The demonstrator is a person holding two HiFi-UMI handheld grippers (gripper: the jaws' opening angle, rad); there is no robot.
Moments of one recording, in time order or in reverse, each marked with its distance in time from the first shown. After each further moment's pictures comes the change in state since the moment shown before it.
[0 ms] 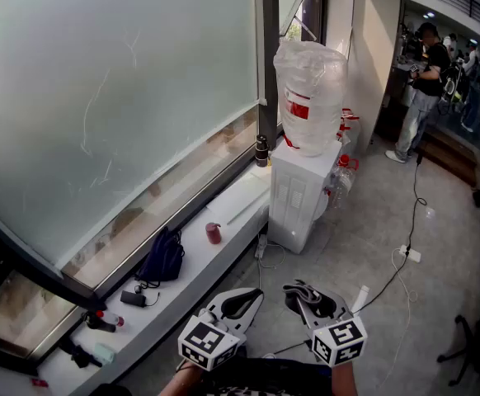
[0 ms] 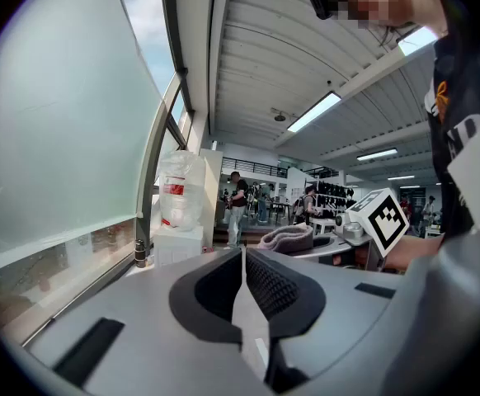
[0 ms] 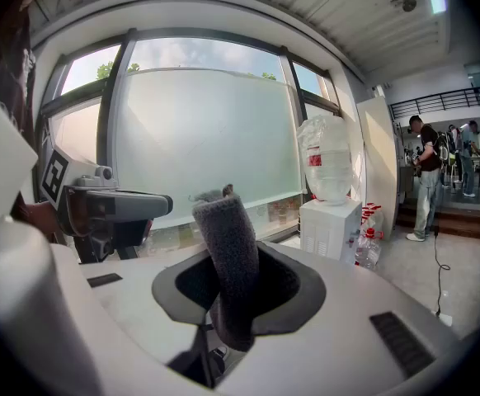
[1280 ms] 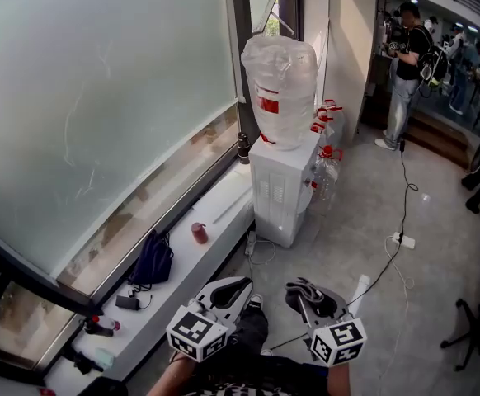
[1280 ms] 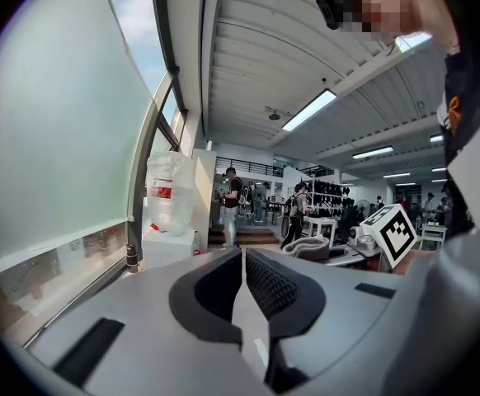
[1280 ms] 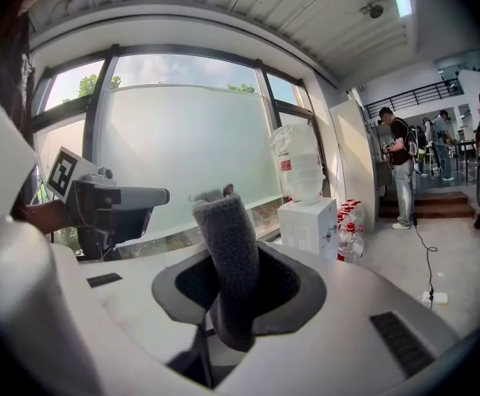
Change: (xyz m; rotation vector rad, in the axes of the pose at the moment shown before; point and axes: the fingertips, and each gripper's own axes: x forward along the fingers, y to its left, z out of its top) left arm 0.036 -0.028 0.022 0.017 0.001 -0.021; right arm -0.051 -0.053 -0.016 0.104 -0.066 -0.082
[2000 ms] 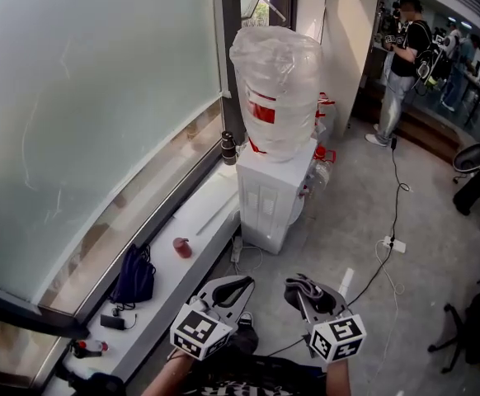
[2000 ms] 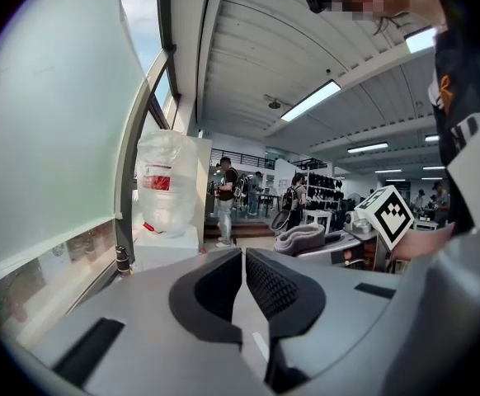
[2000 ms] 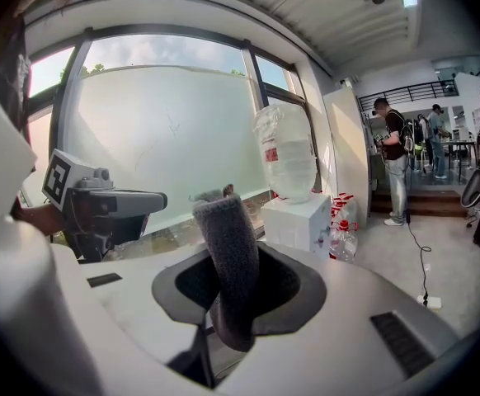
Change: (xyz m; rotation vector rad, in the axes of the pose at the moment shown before) left arm 0.124 0.111 0.008 0.038 0.056 -0.085; right arm 0.133 -0.083 0.042 0.021 0.069 -0.075
